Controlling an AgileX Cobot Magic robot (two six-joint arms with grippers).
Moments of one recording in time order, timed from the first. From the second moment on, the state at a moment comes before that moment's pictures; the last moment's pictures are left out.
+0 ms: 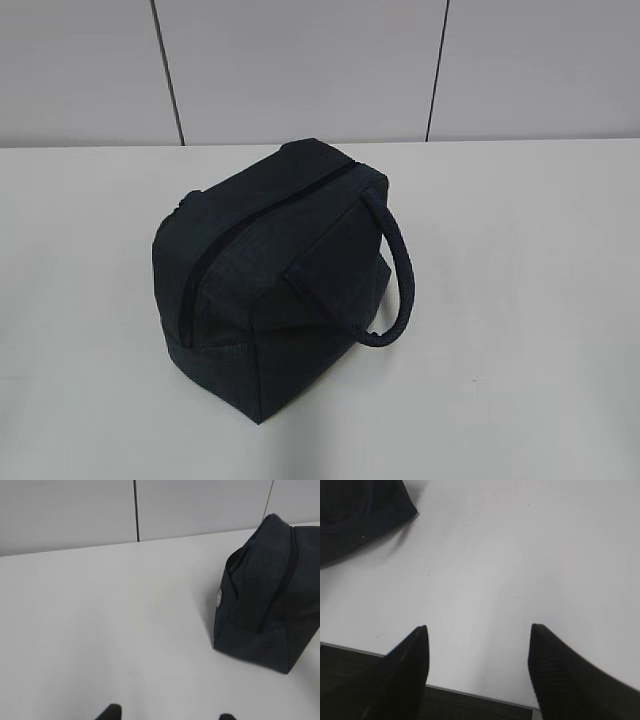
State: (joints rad) left arm -0.23 0.01 -0.53 0.02 1.11 -0.01; right arm 0.24 -0.02 -0.50 -0.08 1.16 0.03
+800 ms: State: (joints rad) left arm -0.21 -0.02 -0.53 0.01 1.12 -0.01; right arm 0.19 -0.02 -0.50 -0.08 1.16 0.04
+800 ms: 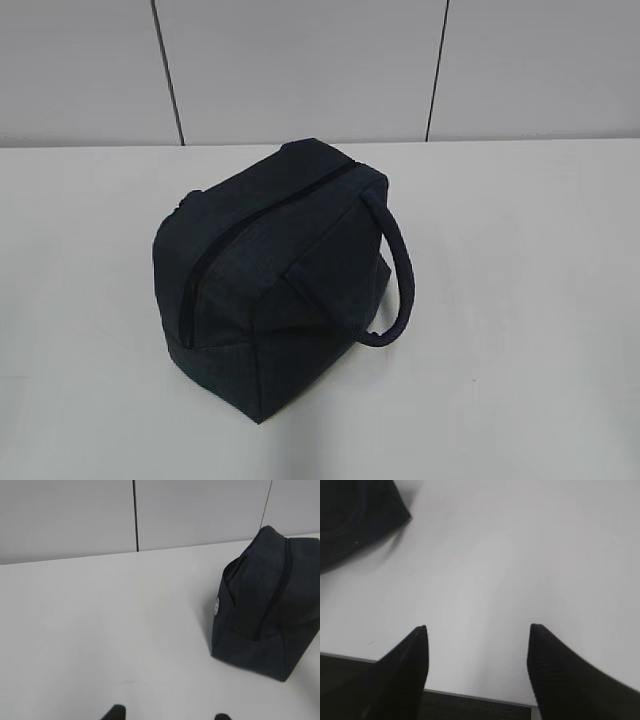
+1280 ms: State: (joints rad) left arm -0.10 -0.02 -0.53 0.01 1.12 -0.01; right arm 0.00 -0.02 -0.50 -0.08 1.15 0.04
